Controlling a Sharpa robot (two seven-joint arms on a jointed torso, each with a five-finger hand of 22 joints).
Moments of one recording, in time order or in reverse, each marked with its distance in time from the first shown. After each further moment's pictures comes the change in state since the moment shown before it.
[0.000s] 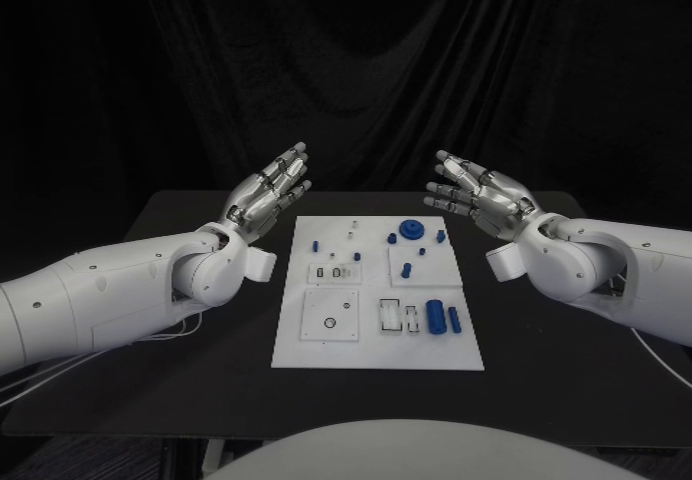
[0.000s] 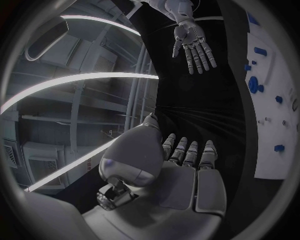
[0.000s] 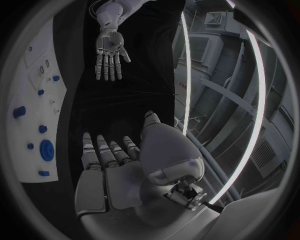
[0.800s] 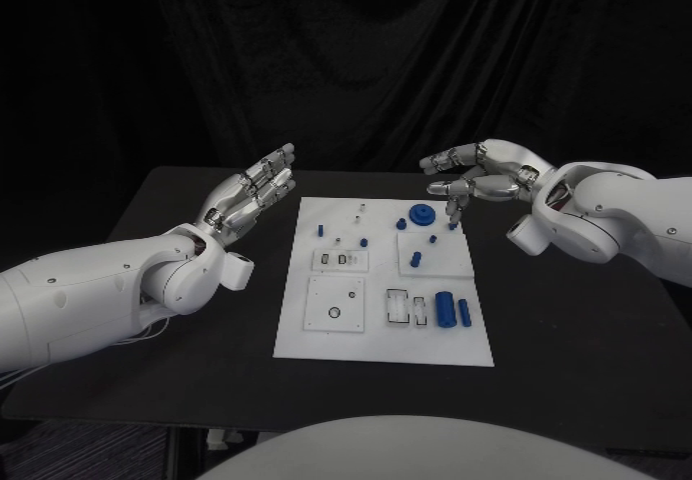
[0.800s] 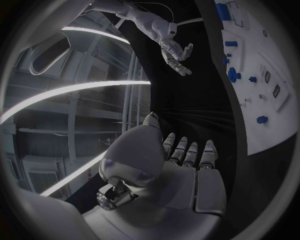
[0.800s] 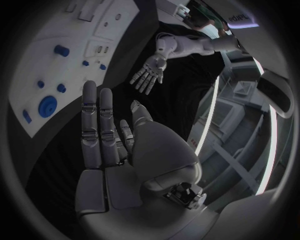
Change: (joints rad) left arm 0.000 -0.133 0.000 0.099 -0.176 -0.046 0.003; left_hand 0.040 -0.008 0.000 0.000 0.036 0.014 -0.007 0.000 0.001 0.004 0.004 0.000 0.000 -0.018 -0.018 -0.012 -0.007 0.000 0.000 0.000 0.000 -0.001; right arm 0.159 -0.009 0.001 0.010 -0.743 -0.060 -0.280; right_hand 0.232 -0.051 0.083 -0.200 -0.077 0.470 0.096 0.121 0.055 0.472 0.027 0.346 0.053 0.956 -0.165 0.549 0.169 0.008 0.998 -0.154 0.467 0.205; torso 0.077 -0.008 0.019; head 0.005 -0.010
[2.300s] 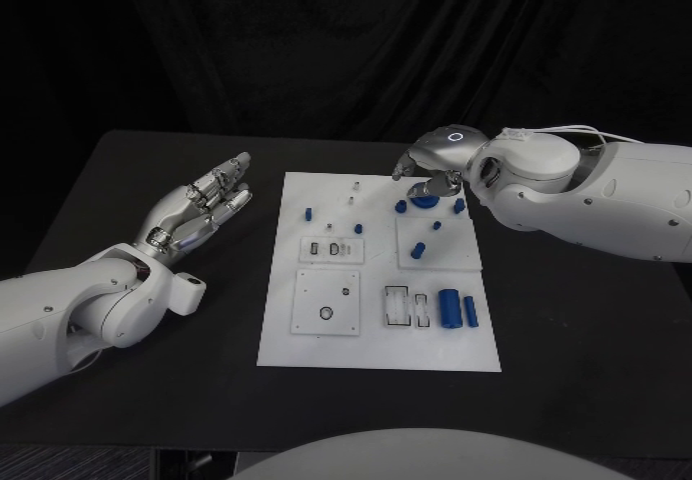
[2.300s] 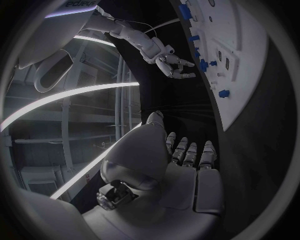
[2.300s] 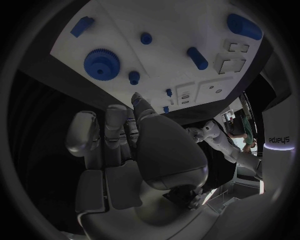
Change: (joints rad) left arm 0.044 -0.096 0.000 0.082 -0.164 -0.071 0.001; left_hand 0.119 -0.016 0.019 0.002 0.119 0.021 0.014 0.000 0.001 -0.002 -0.002 -0.023 0.000 -0.009 -0.041 -0.004 -0.002 0.000 -0.025 -0.040 -0.012 -0.012; right arm 0.063 0.107 0.000 -0.033 -1.012 -0.024 -0.333; right_hand -0.063 -0.140 0.190 -0.035 -0.083 0.173 -0.044 -0.048 0.087 0.319 -0.041 -0.104 0.008 0.205 -0.057 0.415 0.393 -0.063 0.141 -0.054 0.708 0.833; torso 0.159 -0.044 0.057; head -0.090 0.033
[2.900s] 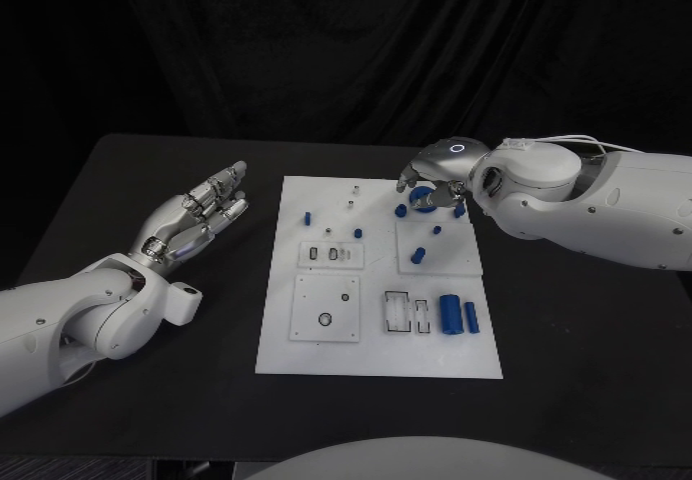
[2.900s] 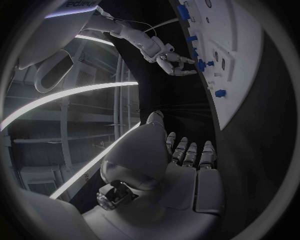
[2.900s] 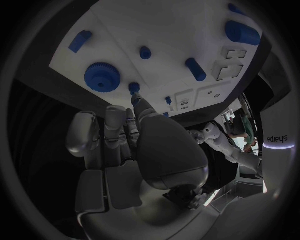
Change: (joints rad) left arm 0.000 -0.008 0.000 0.011 -0.003 -0.006 0.000; left_hand 0.004 -0.004 0.000 0.000 0.000 0.000 0.000 0.000 0.000 -0.003 -0.003 0.000 -0.001 0.000 0.000 0.000 0.000 0.000 0.002 -0.005 -0.002 -0.001; right arm -0.001 -0.029 0.000 0.020 0.004 0.034 0.000; right_hand -0.005 -0.005 0.022 -0.003 0.016 0.008 0.008 -0.005 0.000 -0.004 0.004 -0.016 0.000 -0.001 0.007 0.009 0.007 0.000 -0.004 0.004 0.007 0.012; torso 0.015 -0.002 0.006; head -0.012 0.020
